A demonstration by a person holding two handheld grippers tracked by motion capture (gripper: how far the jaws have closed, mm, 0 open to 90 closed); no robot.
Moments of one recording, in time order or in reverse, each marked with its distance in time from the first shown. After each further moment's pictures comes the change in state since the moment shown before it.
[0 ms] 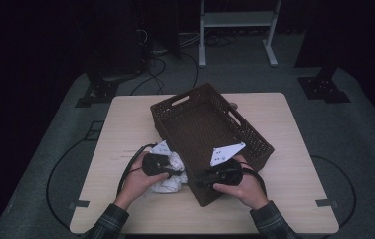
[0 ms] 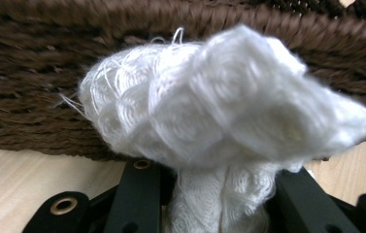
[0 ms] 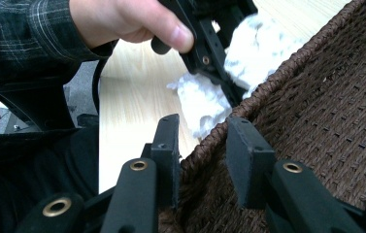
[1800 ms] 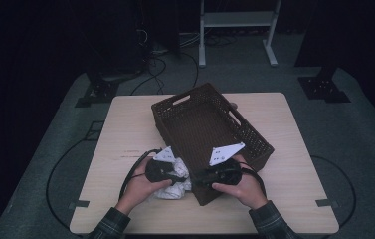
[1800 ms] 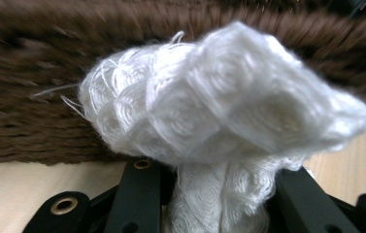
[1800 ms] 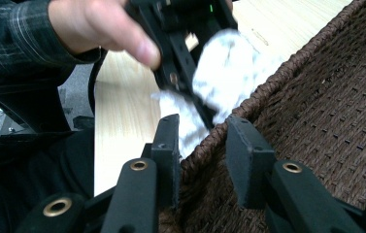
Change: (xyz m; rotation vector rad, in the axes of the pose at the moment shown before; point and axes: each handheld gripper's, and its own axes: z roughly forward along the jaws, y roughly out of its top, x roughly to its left) left arm -0.022 0.000 0.005 0.013 -0.042 0.042; right arm -0.001 0.001 0.002 -0.008 -0.015 0.001
